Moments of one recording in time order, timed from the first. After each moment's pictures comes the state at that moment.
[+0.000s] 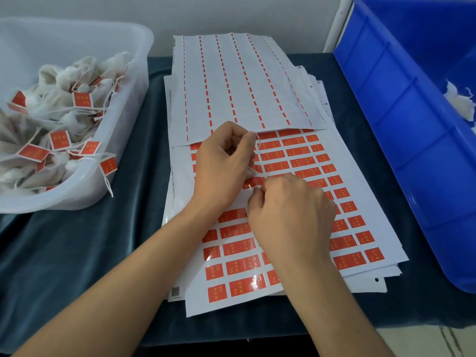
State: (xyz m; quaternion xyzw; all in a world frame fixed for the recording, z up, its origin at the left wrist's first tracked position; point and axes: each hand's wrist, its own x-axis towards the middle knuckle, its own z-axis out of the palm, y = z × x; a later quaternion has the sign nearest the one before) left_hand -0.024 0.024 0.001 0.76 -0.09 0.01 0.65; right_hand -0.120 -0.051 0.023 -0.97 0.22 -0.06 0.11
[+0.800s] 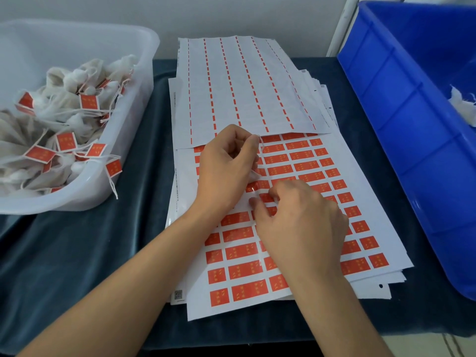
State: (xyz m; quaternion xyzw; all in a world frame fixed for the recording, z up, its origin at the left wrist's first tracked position) left_hand -0.025 0.025 0.005 0.77 -0.08 0.01 0.64; right_hand -0.131 -0.056 0.018 -0.96 0.22 -0.10 0.13
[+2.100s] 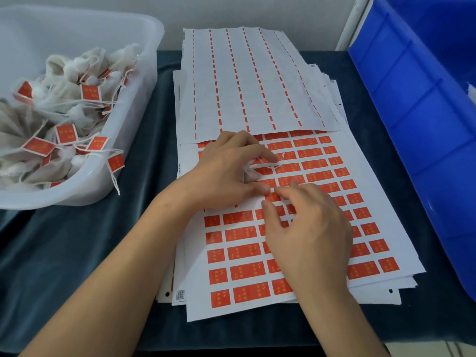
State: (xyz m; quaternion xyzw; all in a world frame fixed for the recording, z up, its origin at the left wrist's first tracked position) left_hand 0.004 0.059 0.002 0.90 -0.36 -0.09 0.23; right_hand -0.140 -0.055 -0.004 -0.93 0.22 -0.19 0.24
